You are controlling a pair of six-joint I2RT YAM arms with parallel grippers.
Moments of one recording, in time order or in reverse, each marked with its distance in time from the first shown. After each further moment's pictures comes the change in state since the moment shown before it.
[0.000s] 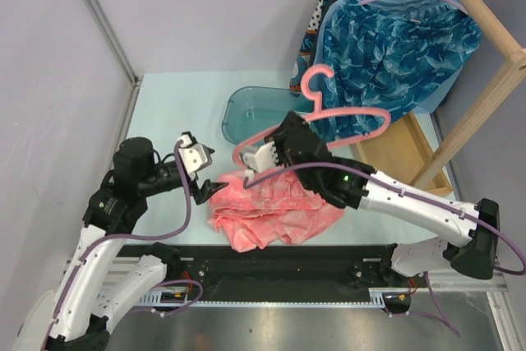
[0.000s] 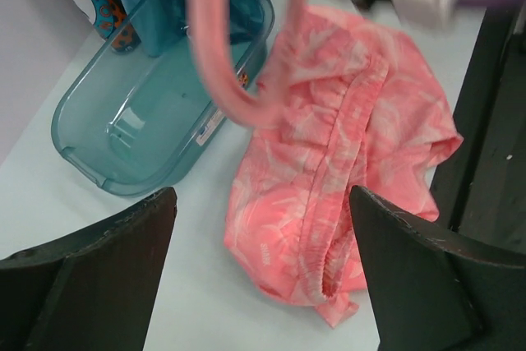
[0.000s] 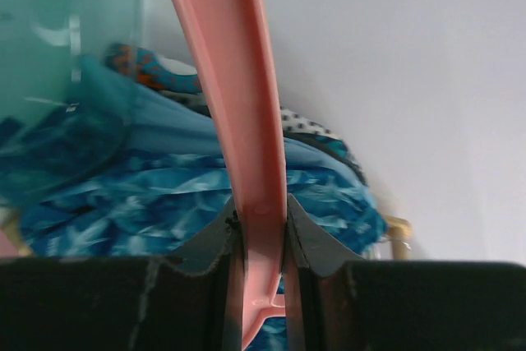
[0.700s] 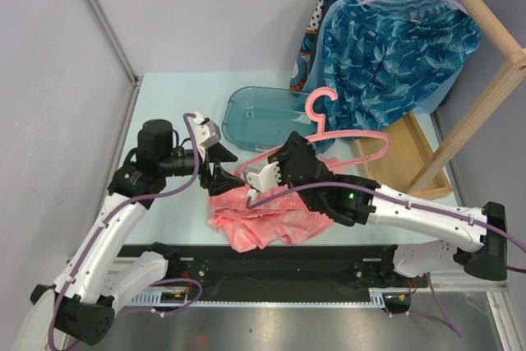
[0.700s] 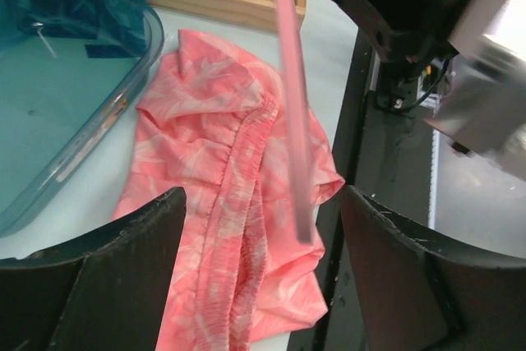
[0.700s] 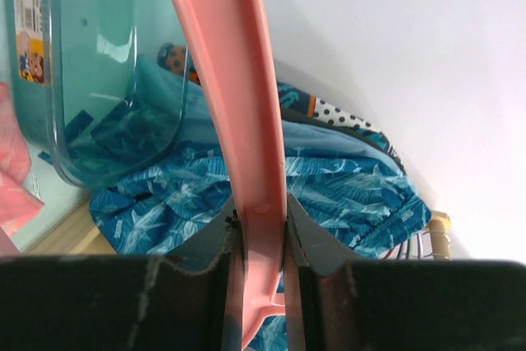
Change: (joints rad) left arm 0.031 0.179 -0.026 0.158 0.291 -0.305; right arm 0.136 -0.086 -0.131 -0.092 0.096 0.182
